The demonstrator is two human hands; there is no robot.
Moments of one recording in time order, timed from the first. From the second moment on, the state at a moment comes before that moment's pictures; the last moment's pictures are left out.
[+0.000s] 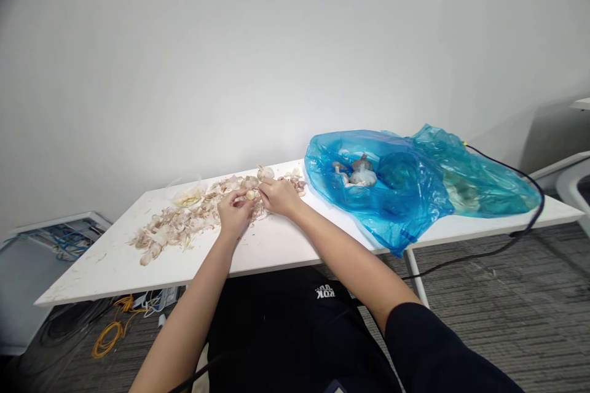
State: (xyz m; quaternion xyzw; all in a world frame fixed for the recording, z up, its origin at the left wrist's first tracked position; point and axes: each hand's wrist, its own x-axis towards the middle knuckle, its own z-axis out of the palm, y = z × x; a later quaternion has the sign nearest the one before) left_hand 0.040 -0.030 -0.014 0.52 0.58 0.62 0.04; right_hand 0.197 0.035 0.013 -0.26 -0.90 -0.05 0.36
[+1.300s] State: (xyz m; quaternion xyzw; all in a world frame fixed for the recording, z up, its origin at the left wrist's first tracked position) left_hand 0.042 -0.035 0.003 0.44 0.44 0.69 0.38; right_hand 0.200 0.043 0.013 -0.23 -0.86 -0.05 0.46
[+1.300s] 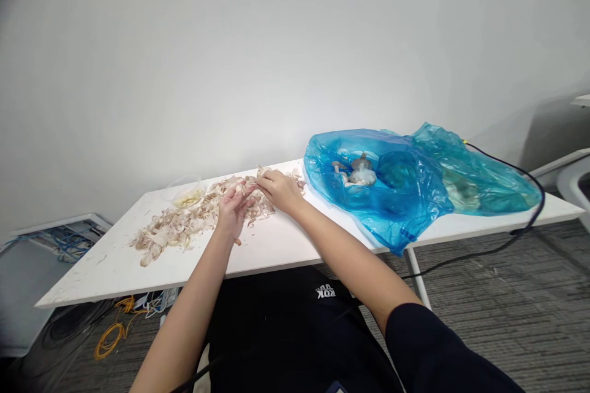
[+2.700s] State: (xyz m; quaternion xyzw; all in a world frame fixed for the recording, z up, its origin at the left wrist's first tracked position) left_hand 0.048 -0.037 0.007 0.34 0.38 0.75 0.41; right_hand 0.198 0.037 0.013 -0.13 -0.85 -0.02 0.51
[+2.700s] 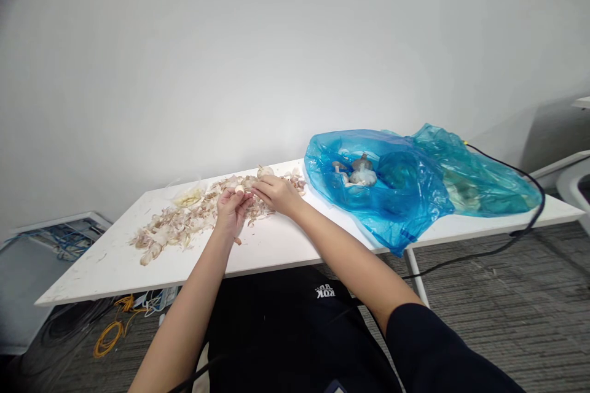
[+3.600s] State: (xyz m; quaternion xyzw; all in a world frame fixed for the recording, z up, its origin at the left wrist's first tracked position) left_hand 0.047 -0.037 0.003 0.38 0.40 0.73 0.40; right_hand 0.202 0.040 0.015 -0.23 -0.83 -0.07 0.50
